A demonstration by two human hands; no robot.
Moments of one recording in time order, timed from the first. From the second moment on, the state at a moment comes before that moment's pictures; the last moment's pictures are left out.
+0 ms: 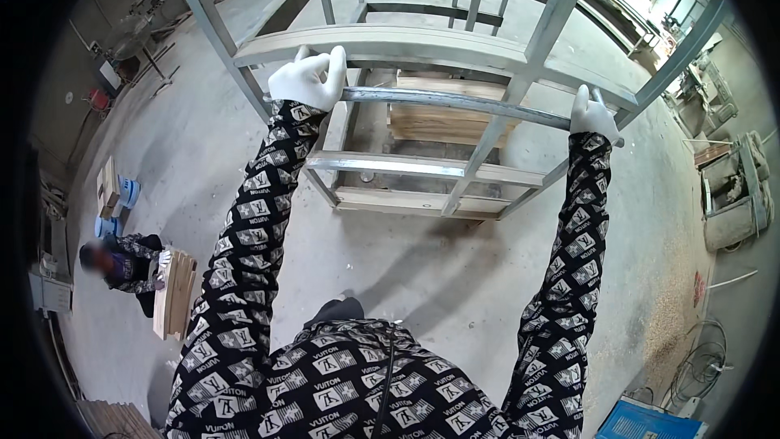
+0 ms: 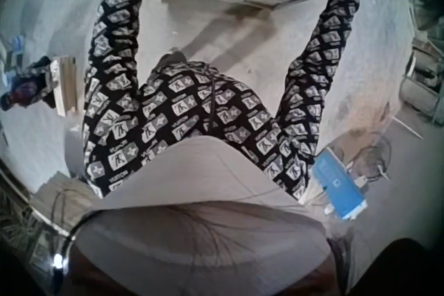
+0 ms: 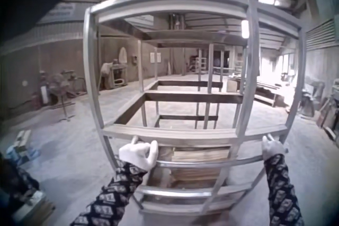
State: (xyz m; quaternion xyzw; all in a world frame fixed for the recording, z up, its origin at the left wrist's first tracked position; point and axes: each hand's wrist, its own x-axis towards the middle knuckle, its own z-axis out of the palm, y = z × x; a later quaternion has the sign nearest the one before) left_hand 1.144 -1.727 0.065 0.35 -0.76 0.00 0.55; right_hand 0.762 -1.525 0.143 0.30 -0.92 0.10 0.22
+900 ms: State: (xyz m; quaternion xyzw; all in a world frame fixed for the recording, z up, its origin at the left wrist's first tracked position) left_hand 1.122 -1.712 0.078 0.43 -0.74 -0.01 0.51; right_hand 0.765 -1.517 0.151 0.32 -0.92 0.10 0.20
